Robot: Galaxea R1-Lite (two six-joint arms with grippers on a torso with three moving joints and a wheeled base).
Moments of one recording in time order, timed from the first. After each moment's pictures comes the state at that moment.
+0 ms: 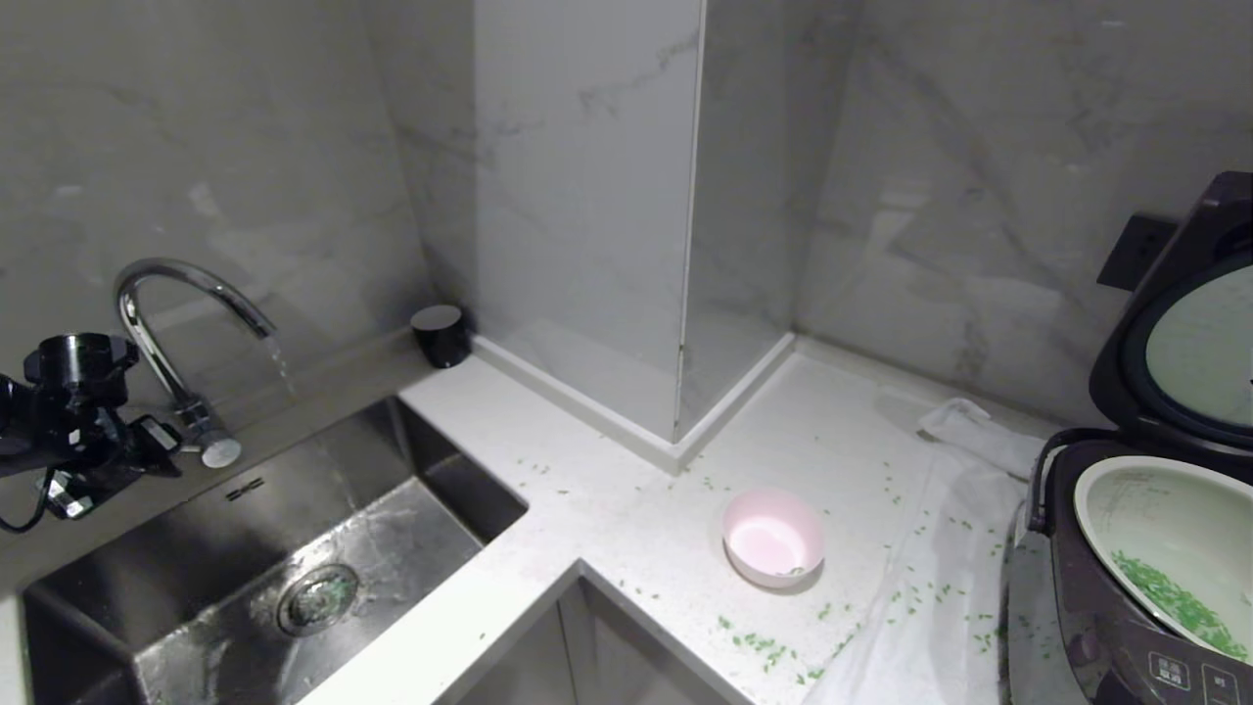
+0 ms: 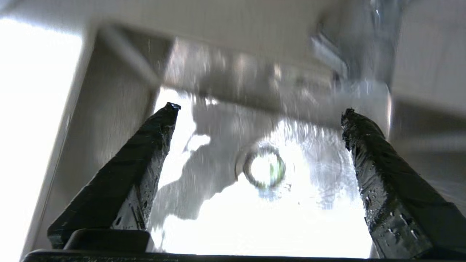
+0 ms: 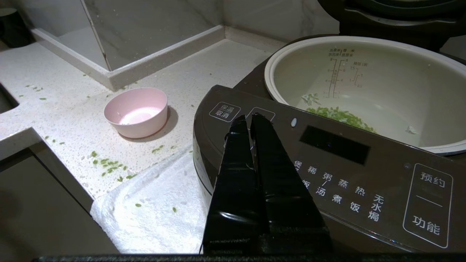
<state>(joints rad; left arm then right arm) 0.43 2.16 -1.29 -0.13 0.35 -0.50 0.00 0.00 0.00 0.00 0.00 0.00</state>
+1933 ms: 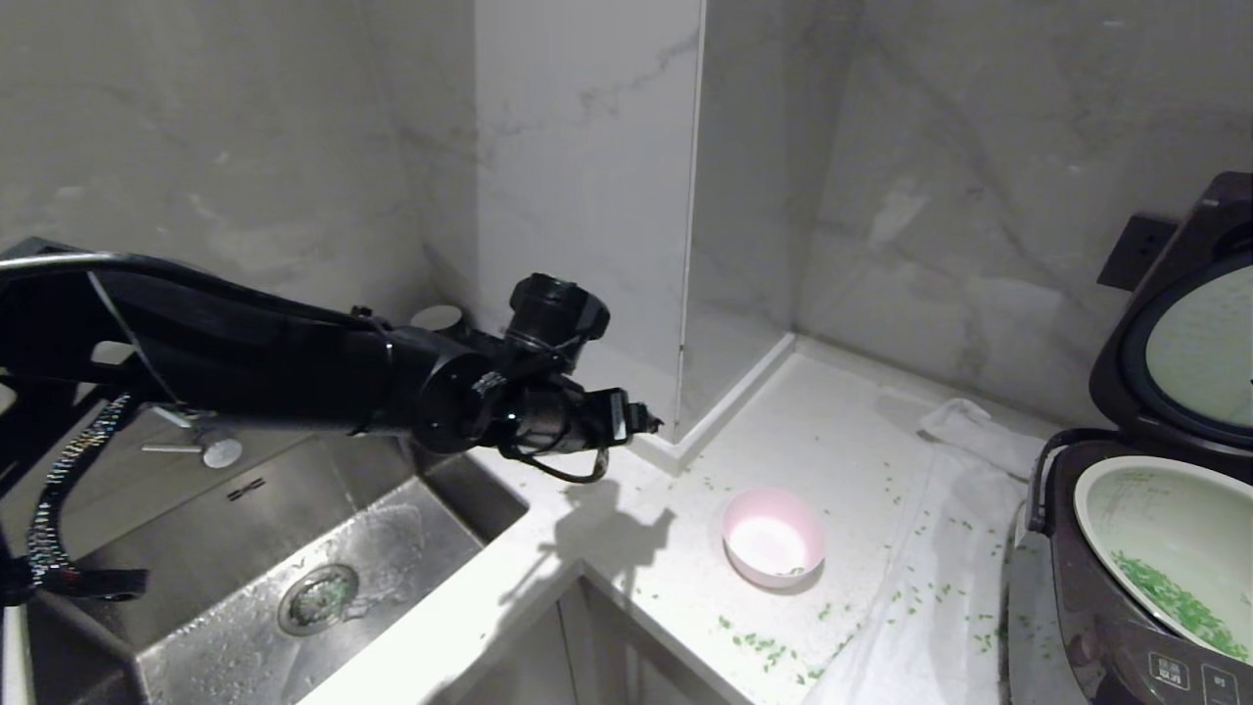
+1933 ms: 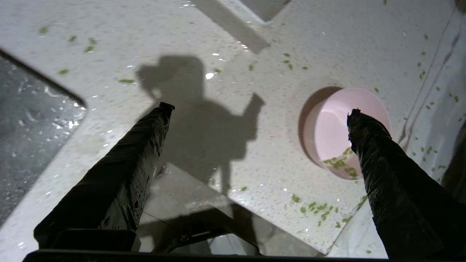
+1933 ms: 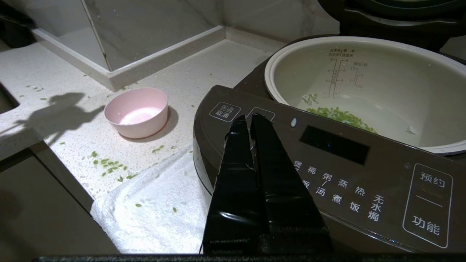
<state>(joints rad) -0.63 2.07 -1.46 0.08 0.08 -0.51 0.00 0.00 0.00 0.00 0.00 0.00</state>
